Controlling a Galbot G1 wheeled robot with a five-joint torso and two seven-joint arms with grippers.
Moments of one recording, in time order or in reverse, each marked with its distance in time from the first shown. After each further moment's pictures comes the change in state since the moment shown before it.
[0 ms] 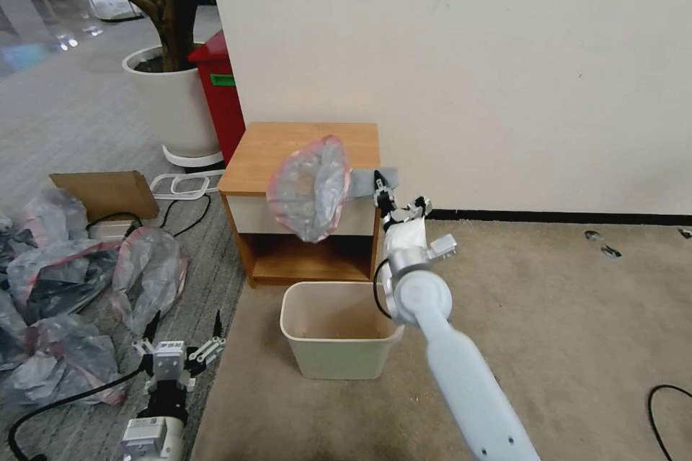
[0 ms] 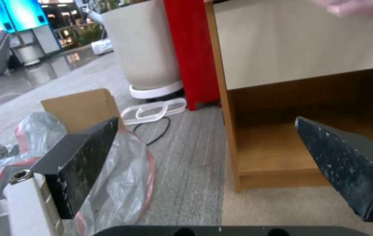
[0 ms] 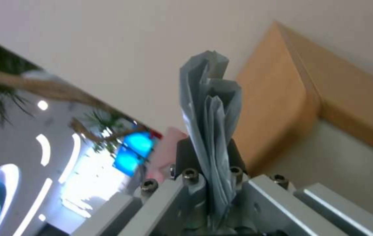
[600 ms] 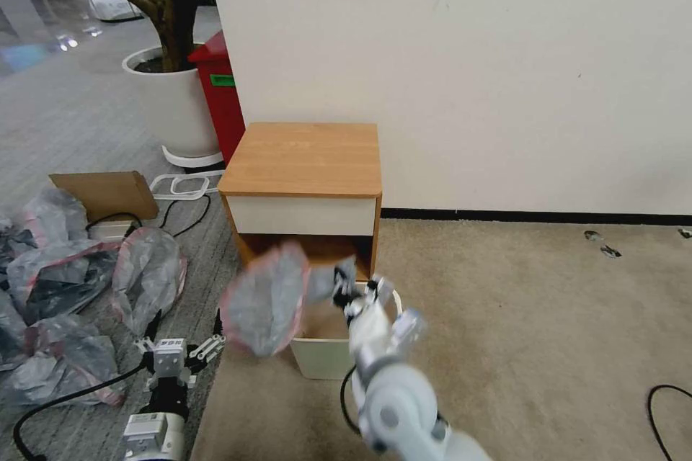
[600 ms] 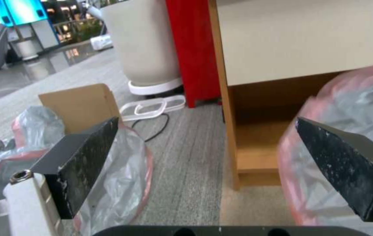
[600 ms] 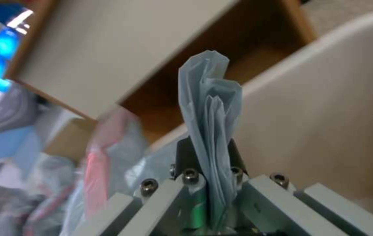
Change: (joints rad) left arm -0.010 0.007 0.001 0.018 -0.027 0.000 -0.001; right arm -0.280 -0.091 -0.281 0.154 -0.307 -0.095 0.446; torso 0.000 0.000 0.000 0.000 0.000
